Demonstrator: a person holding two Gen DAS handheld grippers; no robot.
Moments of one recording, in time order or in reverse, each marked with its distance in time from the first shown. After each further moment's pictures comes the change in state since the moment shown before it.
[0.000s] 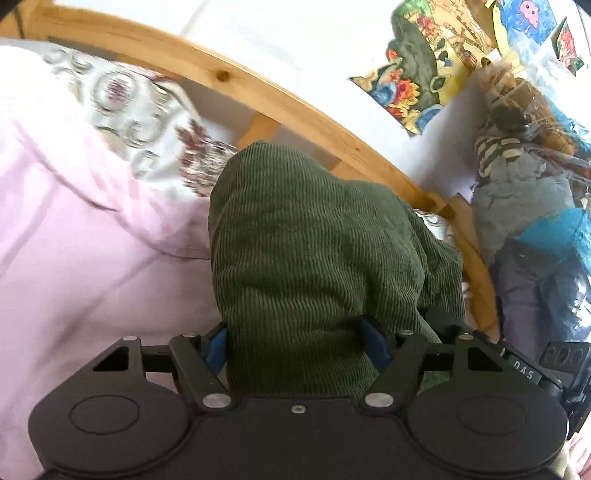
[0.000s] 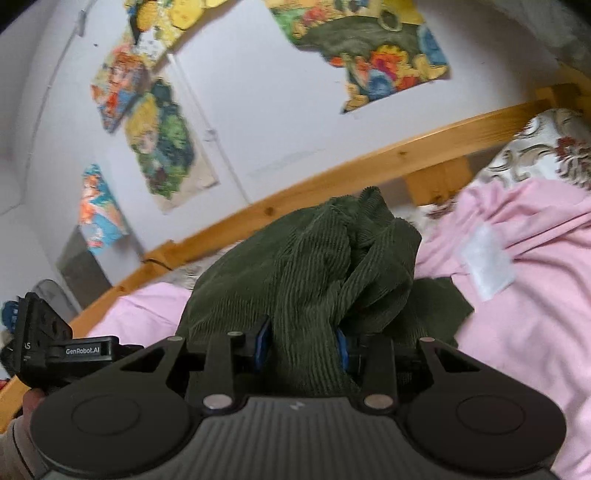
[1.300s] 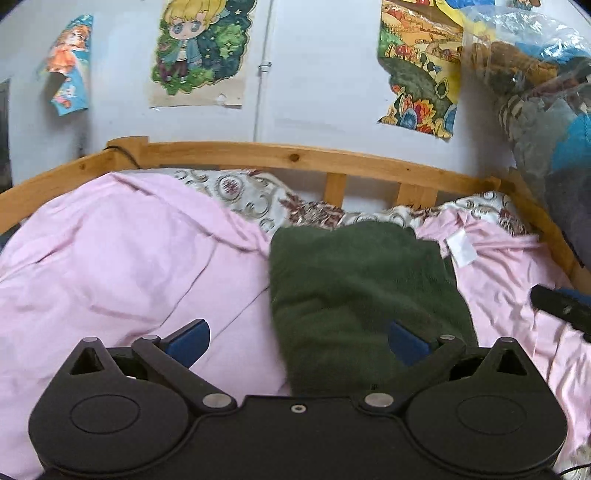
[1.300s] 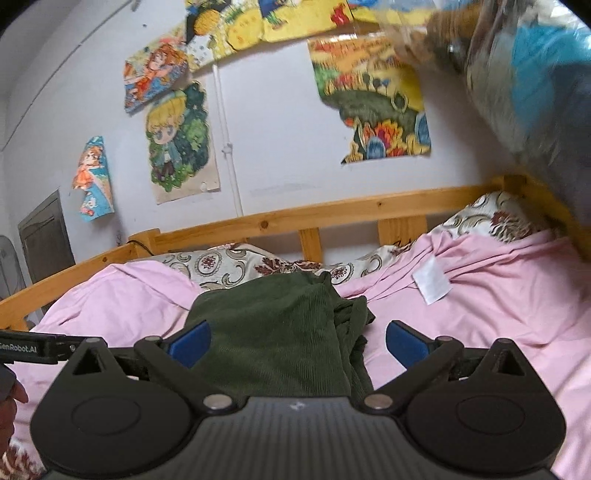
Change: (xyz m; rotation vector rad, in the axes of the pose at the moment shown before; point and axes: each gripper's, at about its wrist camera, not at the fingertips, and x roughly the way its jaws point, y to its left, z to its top) left arm -0.155 -0.077 -0.112 0.299 -0.228 0.467; right arm -0.128 0.102 -0.076 -0.236 -0.142 -0.256
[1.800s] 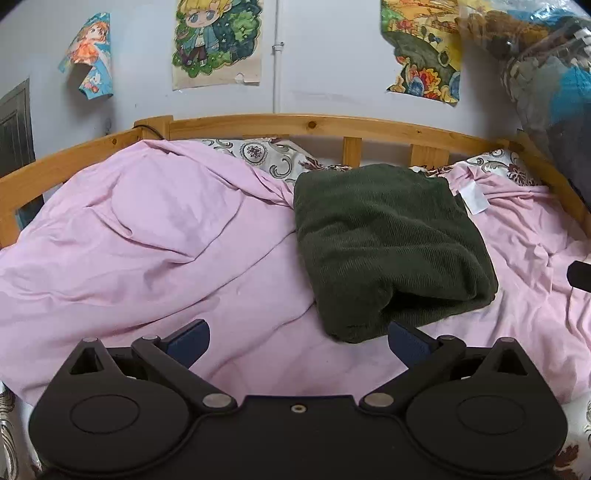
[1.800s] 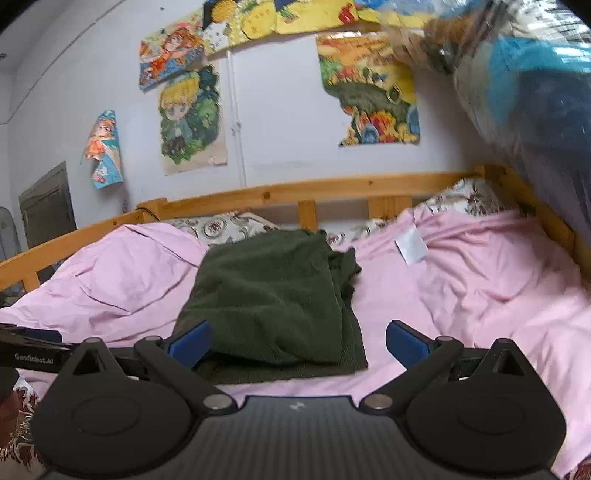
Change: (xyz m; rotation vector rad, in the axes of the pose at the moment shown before) left arm -0.030 0.002 -0.072 0.049 0.035 0.076; right arm -0.058 0.009 -0.047 -0.021 0.071 -0.043
